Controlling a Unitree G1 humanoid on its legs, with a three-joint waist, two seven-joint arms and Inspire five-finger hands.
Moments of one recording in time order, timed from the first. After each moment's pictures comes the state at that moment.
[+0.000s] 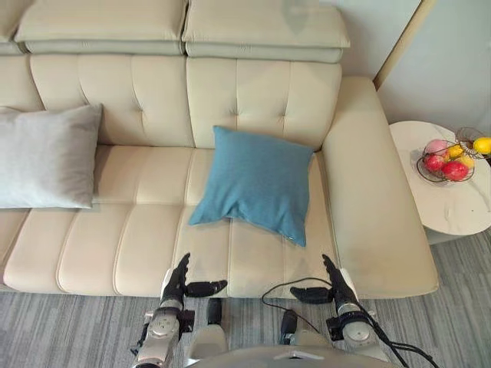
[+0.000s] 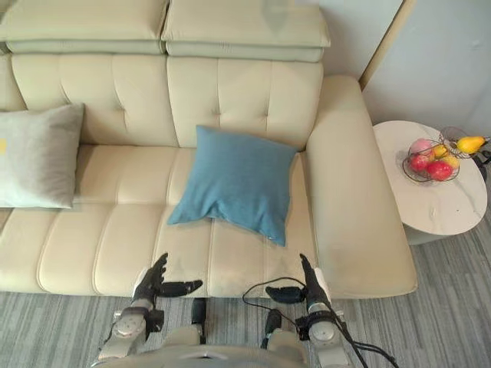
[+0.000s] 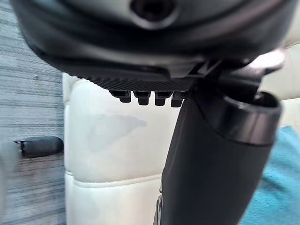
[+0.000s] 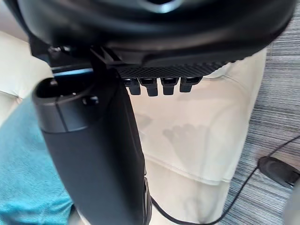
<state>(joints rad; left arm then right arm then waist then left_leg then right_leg) 0.15 0.18 -0.03 0.73 -0.02 -0.13 0.08 0.18 -0.09 0.00 0.70 -0.29 -0.12 -0.11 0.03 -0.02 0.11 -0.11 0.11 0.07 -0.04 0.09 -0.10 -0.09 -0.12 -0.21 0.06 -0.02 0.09</state>
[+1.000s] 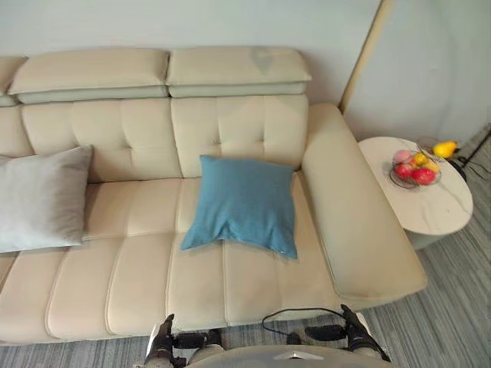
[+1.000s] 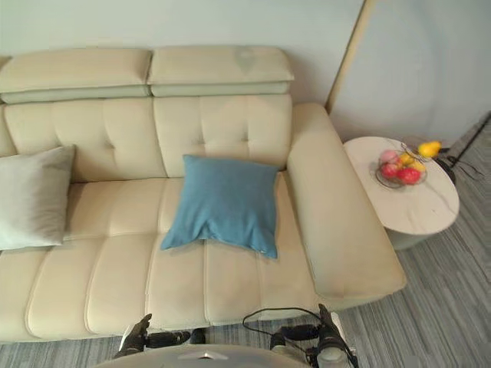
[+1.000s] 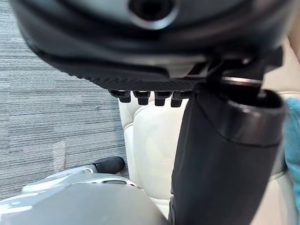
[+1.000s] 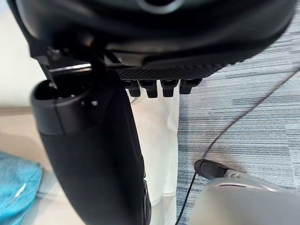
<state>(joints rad) 0.14 0.17 0.08 1.01 0.09 -0.08 0.14 0.03 -0.06 -0.14 1.04 -0.23 -0.04 -0.19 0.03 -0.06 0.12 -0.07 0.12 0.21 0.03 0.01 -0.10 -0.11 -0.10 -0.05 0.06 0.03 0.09</state>
